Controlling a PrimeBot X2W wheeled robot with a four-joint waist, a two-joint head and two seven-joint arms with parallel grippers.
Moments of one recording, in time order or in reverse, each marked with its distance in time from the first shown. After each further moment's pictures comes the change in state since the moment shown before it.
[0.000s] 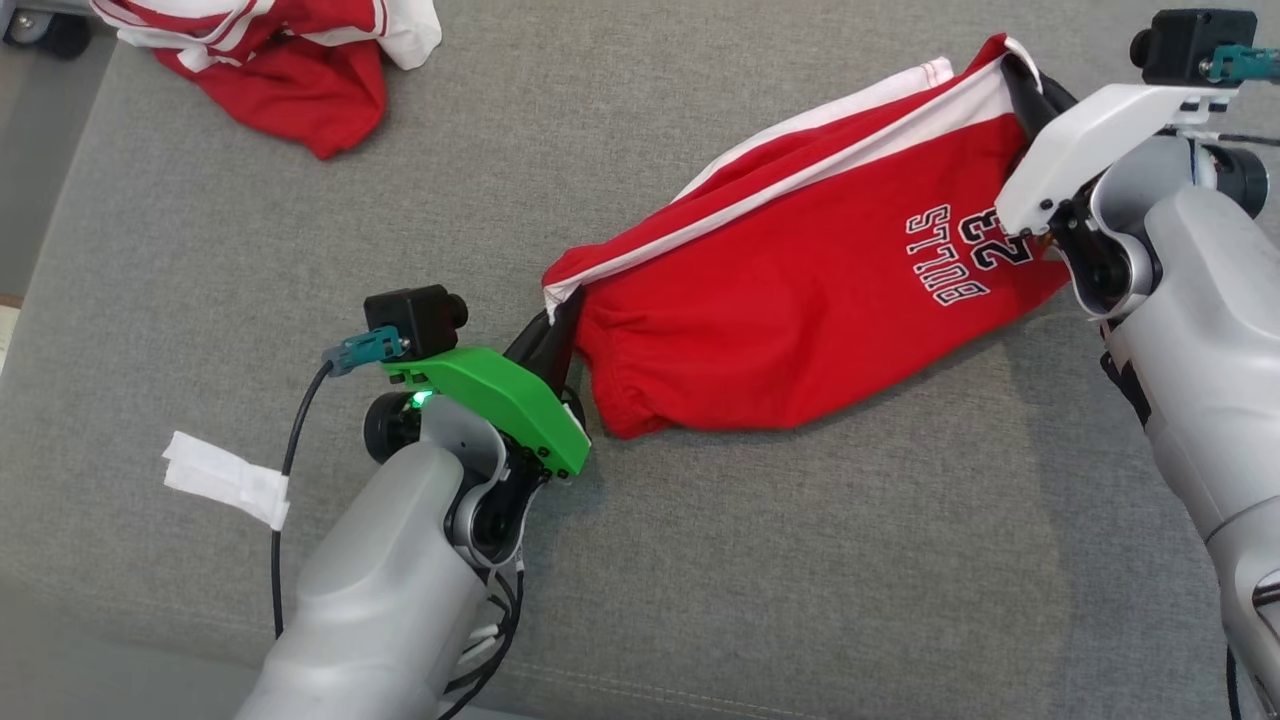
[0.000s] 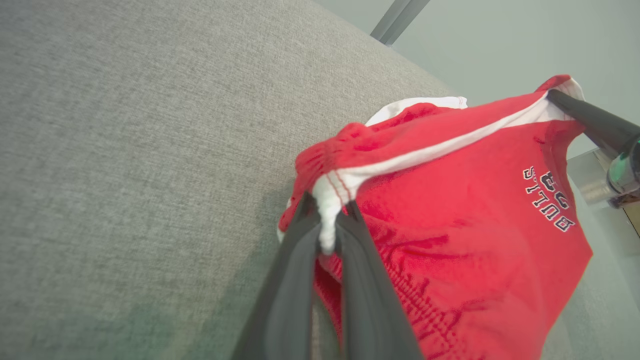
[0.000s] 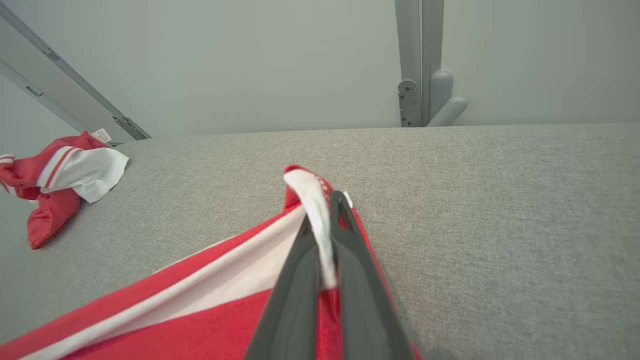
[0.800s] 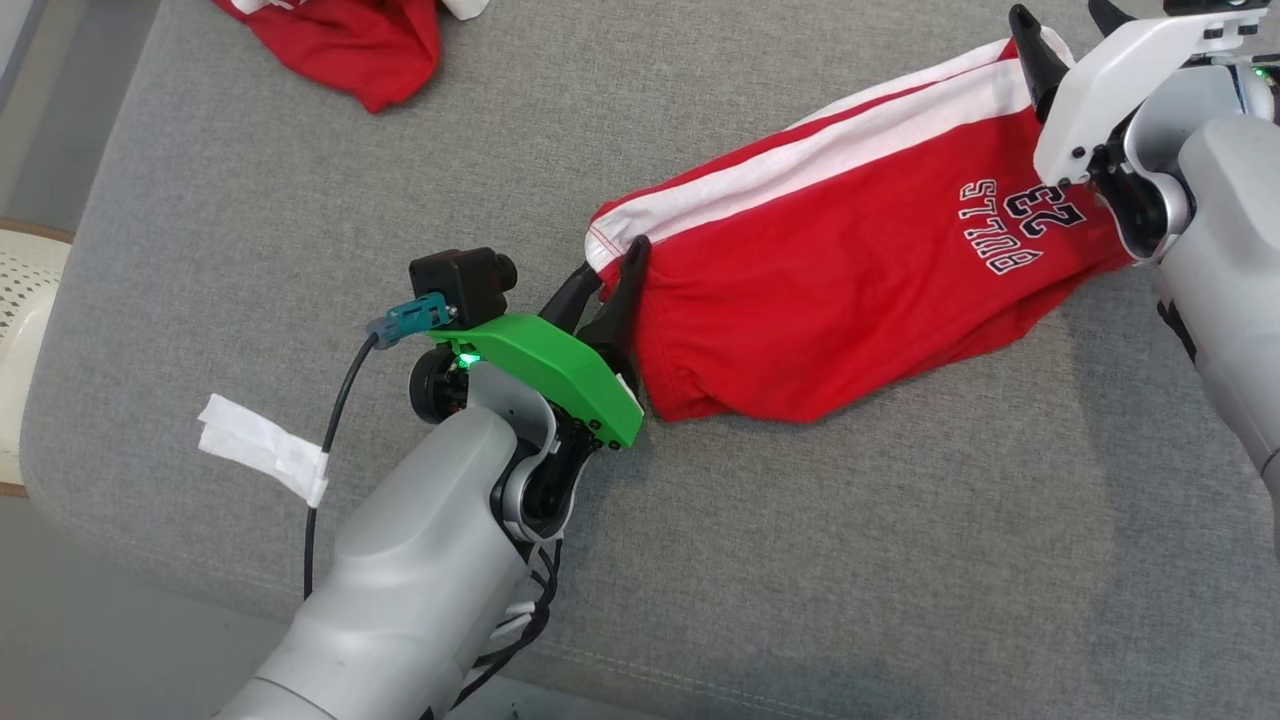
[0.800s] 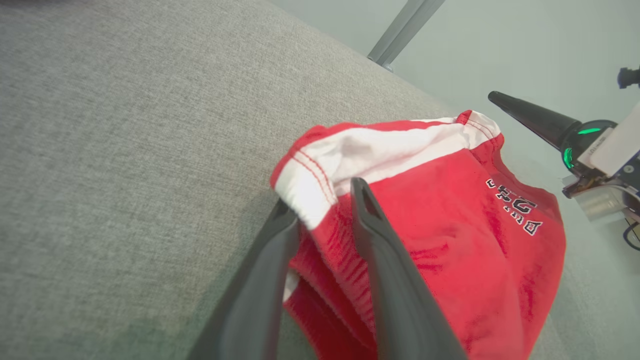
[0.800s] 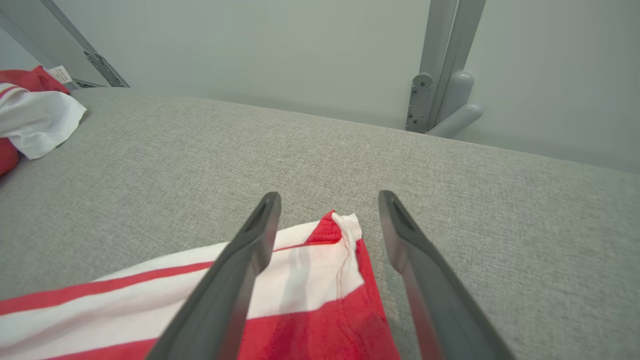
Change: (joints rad) left arm -0.100 -0.001 -0.200 -0.042 -0.150 0.066 -0.107; right arm -0.211 -0.064 0.265 0.222 0.039 0.000 -0.038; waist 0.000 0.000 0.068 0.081
